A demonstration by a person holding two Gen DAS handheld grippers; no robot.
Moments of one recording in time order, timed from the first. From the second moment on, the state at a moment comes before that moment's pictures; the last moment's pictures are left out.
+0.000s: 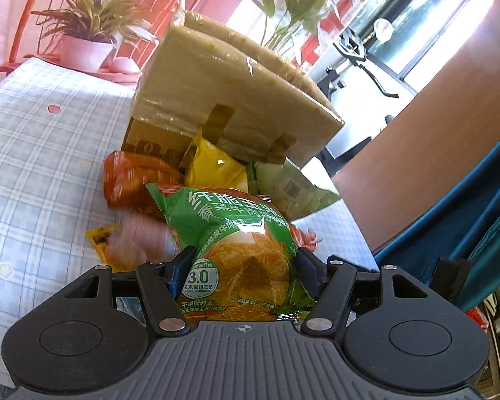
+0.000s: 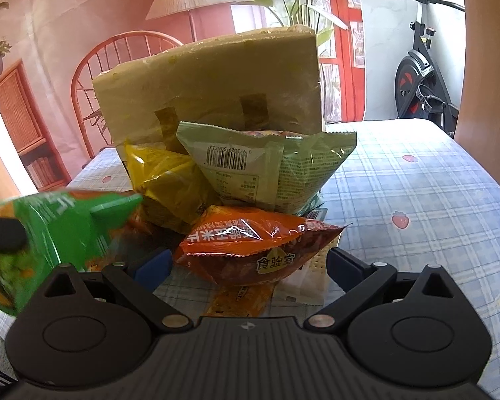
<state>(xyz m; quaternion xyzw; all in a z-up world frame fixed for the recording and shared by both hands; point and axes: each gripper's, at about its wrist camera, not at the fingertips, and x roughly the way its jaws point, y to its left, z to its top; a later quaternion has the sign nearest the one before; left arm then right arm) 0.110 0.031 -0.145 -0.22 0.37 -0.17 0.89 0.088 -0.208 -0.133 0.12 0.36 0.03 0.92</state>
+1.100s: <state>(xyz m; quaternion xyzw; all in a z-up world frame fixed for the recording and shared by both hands) 0.122 0.049 -0.154 -0.22 0.36 -0.12 0.90 0.126 -0.225 -0.168 0.19 0.36 0.01 0.91</state>
